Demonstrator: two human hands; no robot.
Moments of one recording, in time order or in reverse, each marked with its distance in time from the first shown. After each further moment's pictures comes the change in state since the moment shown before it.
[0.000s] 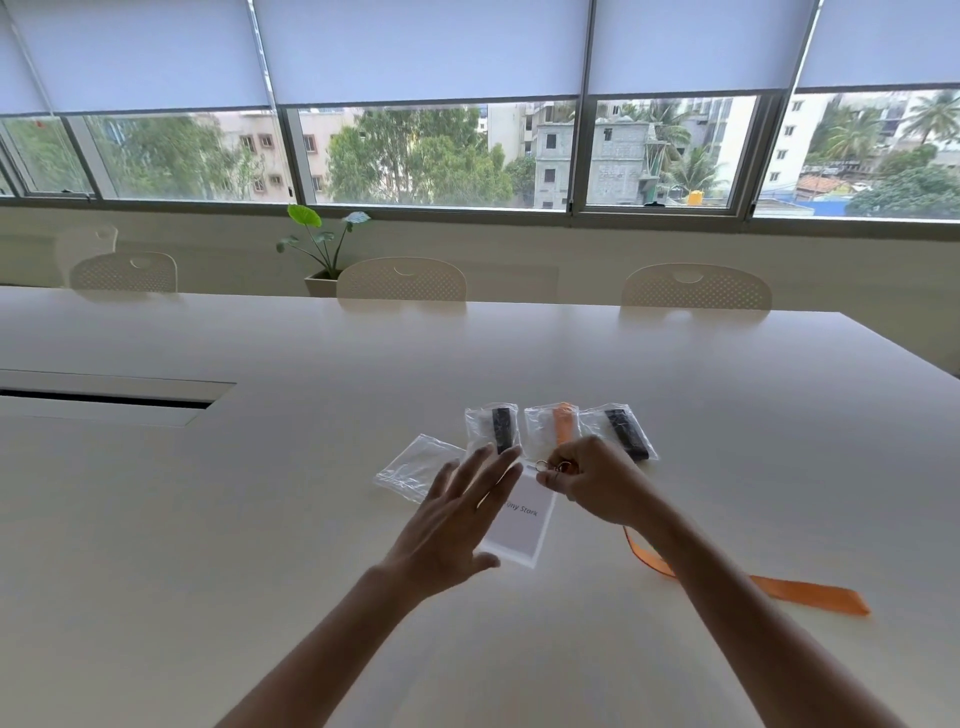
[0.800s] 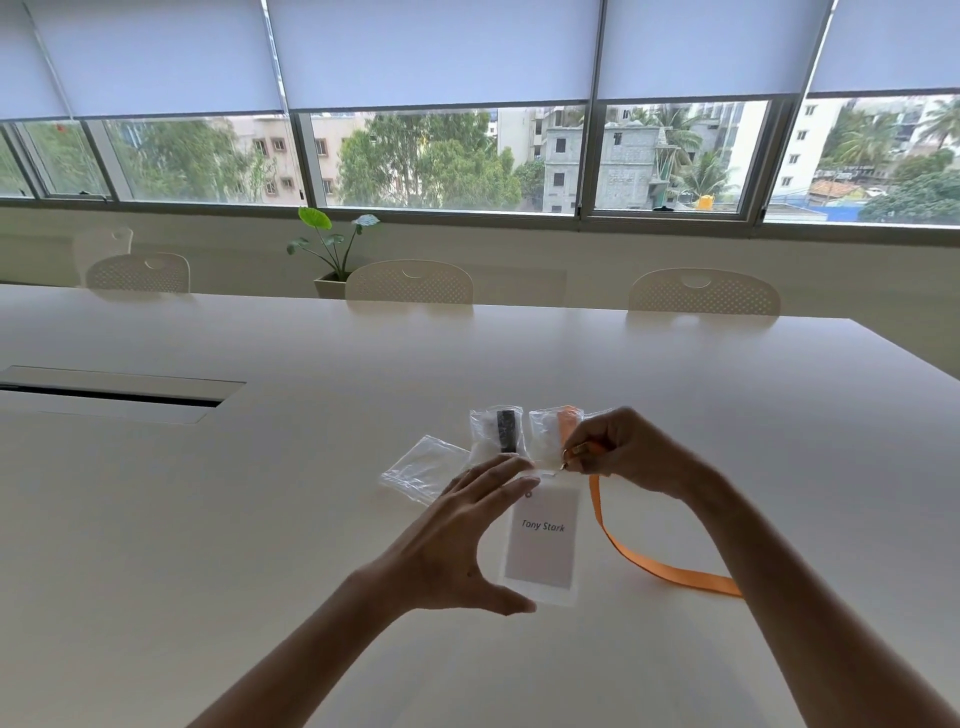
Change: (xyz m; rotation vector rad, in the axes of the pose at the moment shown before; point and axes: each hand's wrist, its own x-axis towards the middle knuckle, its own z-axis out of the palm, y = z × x) left_hand -0.006 0.021 -0.047 -0.447 0.172 0.086; right_hand 0.014 0.012 -0.042 0.514 -0.242 -0.153
